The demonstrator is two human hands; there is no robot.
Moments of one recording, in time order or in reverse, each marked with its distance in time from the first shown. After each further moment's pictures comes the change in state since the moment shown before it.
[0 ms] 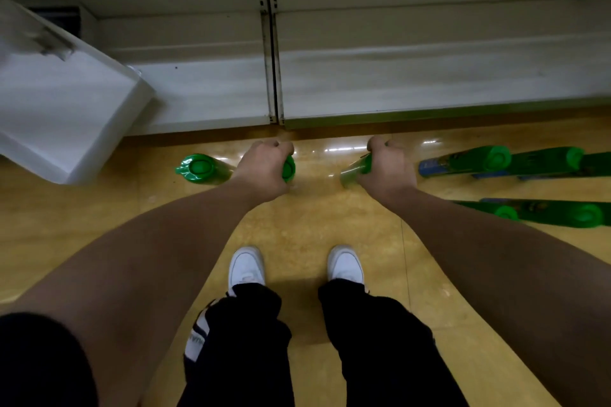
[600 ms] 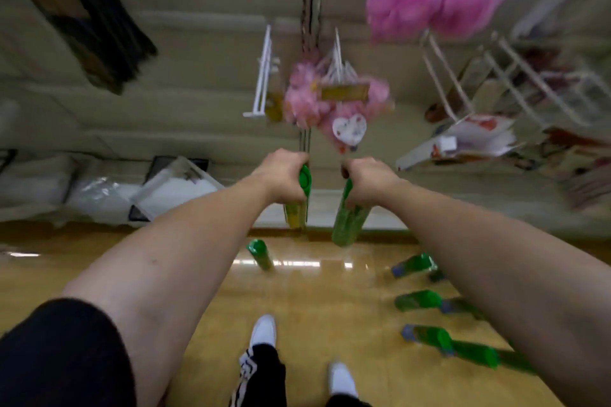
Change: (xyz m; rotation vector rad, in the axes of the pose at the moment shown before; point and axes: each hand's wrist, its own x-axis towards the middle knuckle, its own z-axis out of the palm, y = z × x) left_hand -0.240 0.144 -0.366 0.101 0.251 -0.011; right_hand -0.209 -0.170 -0.405 -0.218 -0.078 -0.332
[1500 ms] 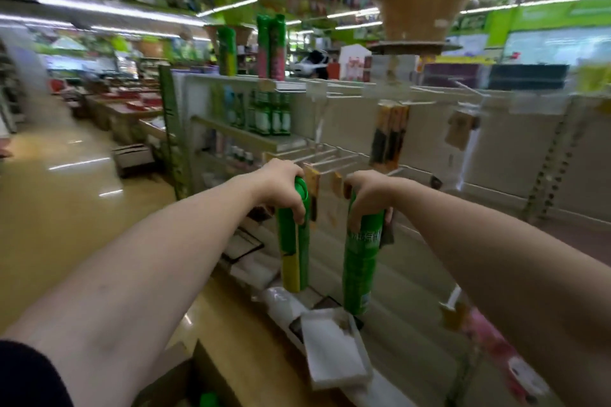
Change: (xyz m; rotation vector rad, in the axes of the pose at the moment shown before) left_hand -0.457 -0.068 -0.302 -0.118 0.559 -0.643; right_hand -0.261 -0.367 -0.232 -0.176 0.152 -0.754
